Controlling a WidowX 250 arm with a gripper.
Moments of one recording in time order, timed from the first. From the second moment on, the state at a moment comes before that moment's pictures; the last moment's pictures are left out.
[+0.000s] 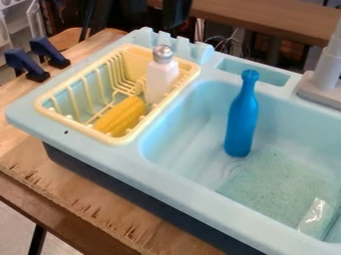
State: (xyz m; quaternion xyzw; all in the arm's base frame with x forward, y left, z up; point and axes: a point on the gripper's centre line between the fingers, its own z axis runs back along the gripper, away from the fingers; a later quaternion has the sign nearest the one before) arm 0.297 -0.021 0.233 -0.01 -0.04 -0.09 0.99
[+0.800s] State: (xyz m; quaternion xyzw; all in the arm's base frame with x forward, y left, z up) arm 0.321 -0.007 0.188 -0.04 -0.04 -0.14 0.99
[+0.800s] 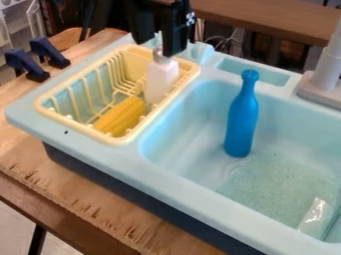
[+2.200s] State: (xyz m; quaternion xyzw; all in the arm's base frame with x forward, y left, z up) arm 0.299 -0.032 0.241 0.05 -0.06 -0.11 0.99
